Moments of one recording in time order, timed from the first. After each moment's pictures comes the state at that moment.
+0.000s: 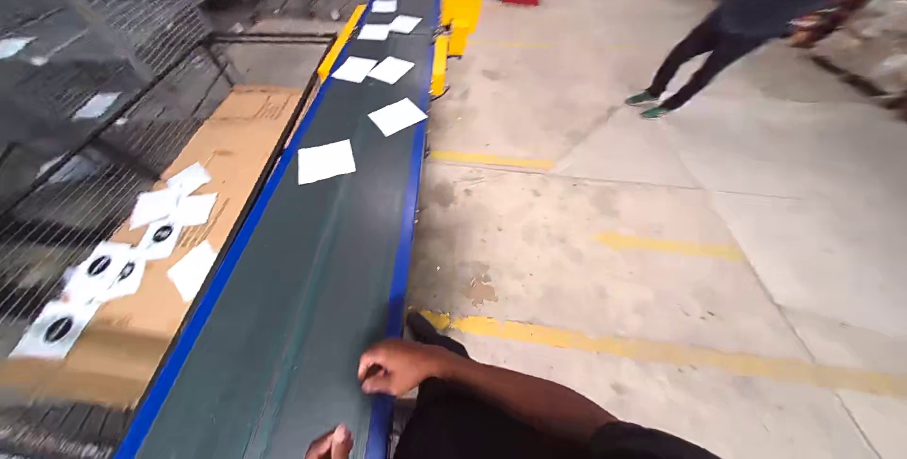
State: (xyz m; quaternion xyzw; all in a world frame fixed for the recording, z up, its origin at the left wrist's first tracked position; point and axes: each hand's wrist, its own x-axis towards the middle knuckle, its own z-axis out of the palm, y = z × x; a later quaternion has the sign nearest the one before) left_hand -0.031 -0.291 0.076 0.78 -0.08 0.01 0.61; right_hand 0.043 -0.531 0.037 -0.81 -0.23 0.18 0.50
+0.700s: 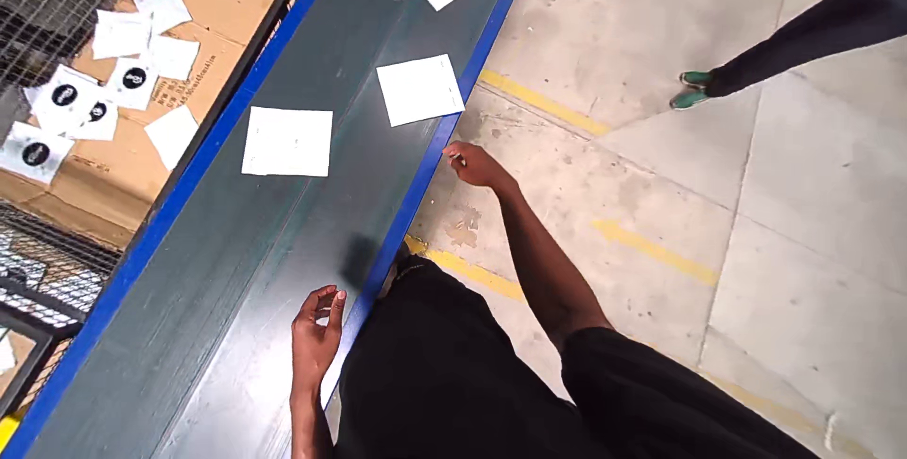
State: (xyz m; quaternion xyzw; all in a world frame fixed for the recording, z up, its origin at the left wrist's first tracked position) left_hand 0.100 -0.409 0.057 0.86 0.04 -0.12 0.50; right_hand 0.281 -0.867 0.015 -0.93 0.00 0.16 0.34
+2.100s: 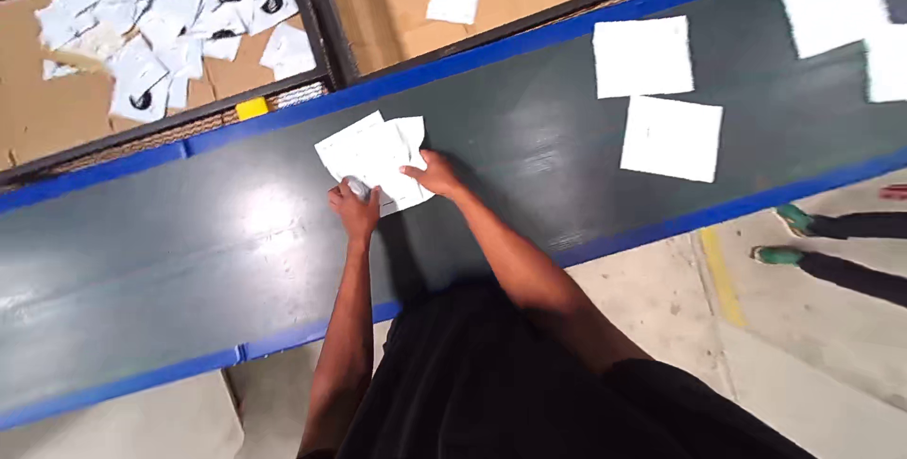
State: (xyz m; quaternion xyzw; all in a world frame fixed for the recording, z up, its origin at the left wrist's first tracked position) left_hand 0.008 -0.057 -0.049 0.81 0.49 0.05 0.32; right_hand 0.186 -0.196 -0.039 -0.83 -0.20 0.38 0.36
